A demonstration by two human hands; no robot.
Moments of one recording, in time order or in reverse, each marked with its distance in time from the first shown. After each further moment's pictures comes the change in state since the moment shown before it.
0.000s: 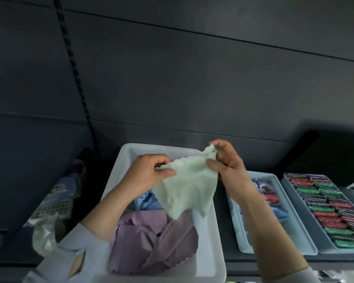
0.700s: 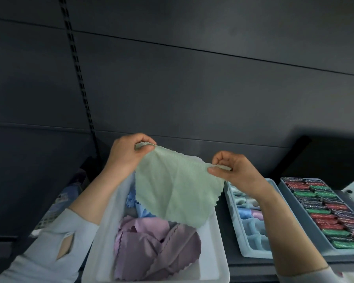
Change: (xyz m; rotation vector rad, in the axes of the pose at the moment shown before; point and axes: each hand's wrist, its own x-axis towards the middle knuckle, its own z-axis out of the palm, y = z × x) left_hand 0.012 0.013 -0.059 0.086 0.349 0.006; right_hand -0.006 -0.035 -0.018 -0.591 -0.123 -0.020
